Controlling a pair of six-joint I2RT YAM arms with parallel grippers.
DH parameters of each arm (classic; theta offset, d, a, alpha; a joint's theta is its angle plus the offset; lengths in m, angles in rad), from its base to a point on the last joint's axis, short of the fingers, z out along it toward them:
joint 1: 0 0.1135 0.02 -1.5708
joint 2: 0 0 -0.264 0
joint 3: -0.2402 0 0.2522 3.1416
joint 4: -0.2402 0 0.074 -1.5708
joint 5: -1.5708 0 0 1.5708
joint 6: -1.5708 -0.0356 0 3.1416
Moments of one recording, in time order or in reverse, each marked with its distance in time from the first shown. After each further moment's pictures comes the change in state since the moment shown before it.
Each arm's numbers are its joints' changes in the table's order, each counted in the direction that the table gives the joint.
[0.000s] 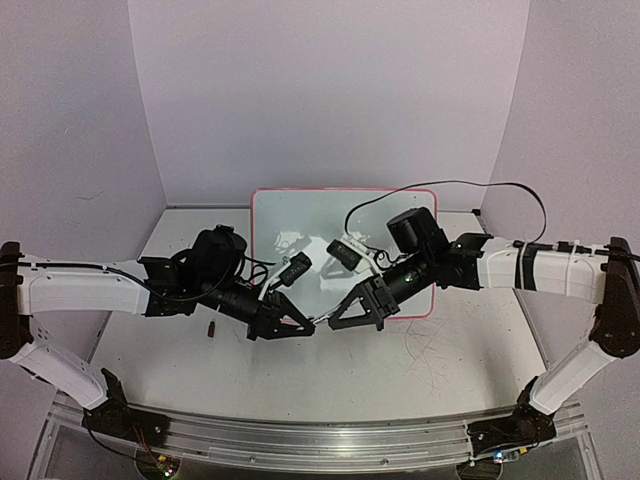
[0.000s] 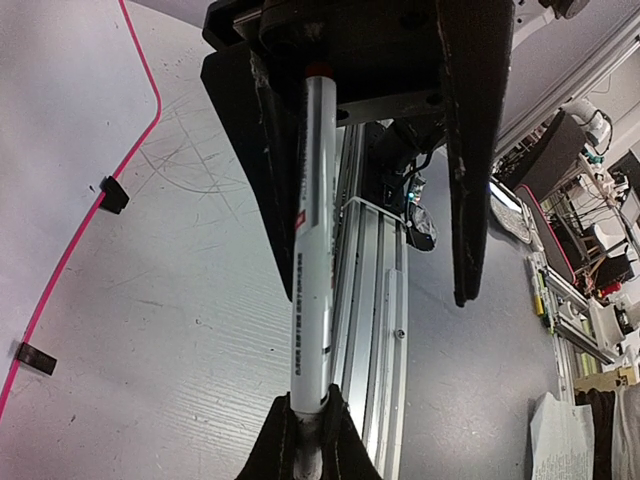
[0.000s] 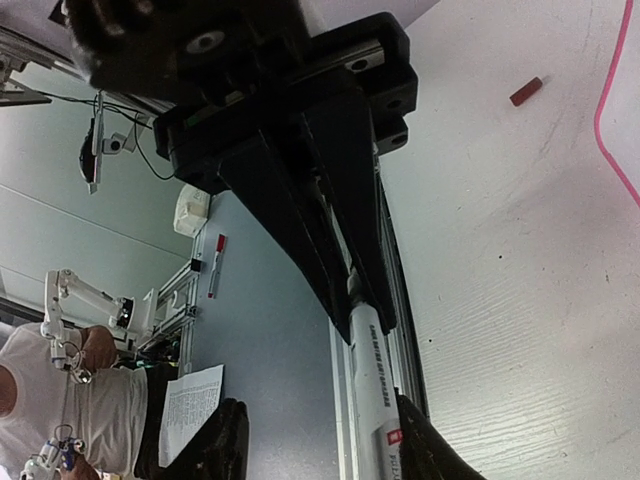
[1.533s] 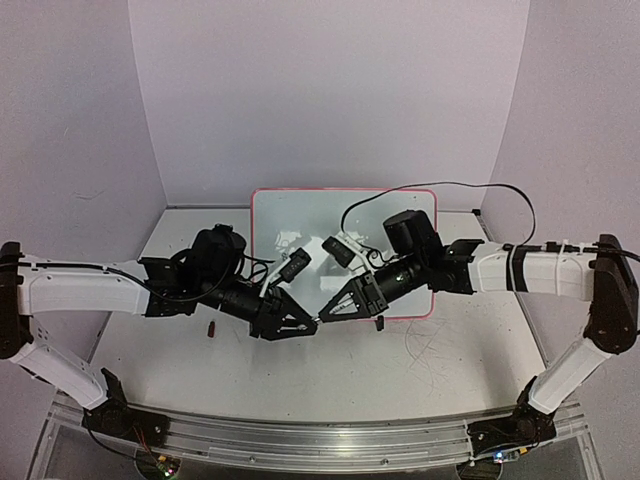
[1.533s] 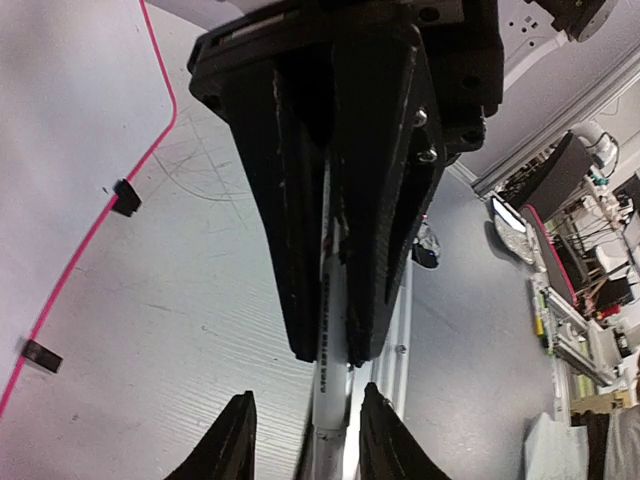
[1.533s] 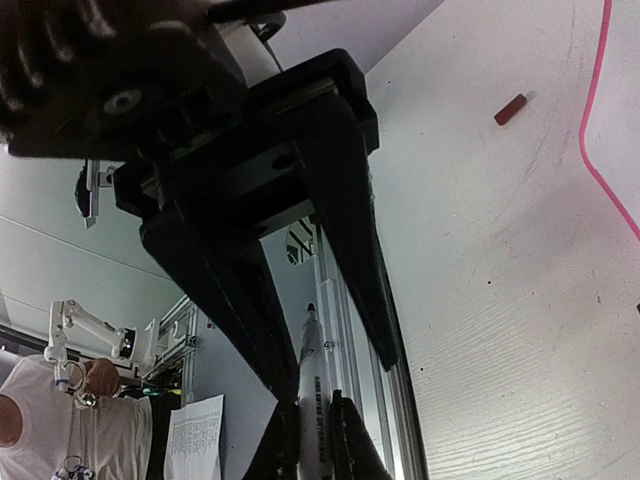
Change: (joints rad) left arm 0.003 -0.001 0.003 0.029 0.029 0.061; right arm 0.004 0.041 0.025 0.168 -0.031 -0.129
